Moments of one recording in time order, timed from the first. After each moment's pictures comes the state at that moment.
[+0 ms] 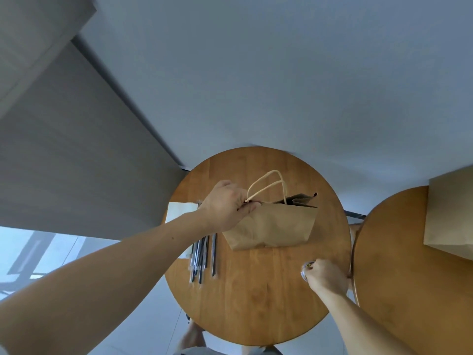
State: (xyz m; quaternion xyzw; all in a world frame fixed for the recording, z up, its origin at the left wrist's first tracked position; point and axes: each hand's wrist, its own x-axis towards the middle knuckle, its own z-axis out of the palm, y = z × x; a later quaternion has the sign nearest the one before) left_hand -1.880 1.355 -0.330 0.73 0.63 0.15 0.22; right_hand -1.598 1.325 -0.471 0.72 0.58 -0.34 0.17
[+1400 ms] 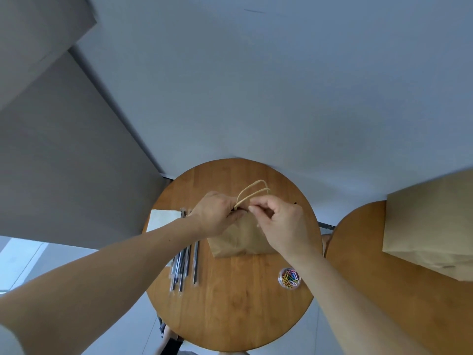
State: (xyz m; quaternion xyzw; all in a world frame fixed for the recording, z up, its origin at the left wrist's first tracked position) left_hand -1.875 1.355 -0.322 0.74 0.59 0.21 0.23; right_hand -1.687 1.375 -0.299 0.44 0.76 -0.35 -0.33
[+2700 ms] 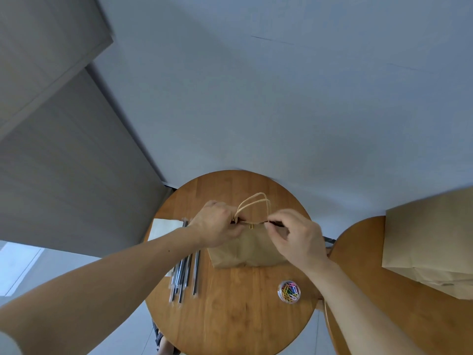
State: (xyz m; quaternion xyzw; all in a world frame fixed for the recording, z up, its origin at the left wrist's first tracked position) left_hand -1.882 1.354 -0.318 0.73 0.63 0.15 0.23; right_hand -1.656 1.395 -0.310 0.38 0.86 -0.18 -0.30
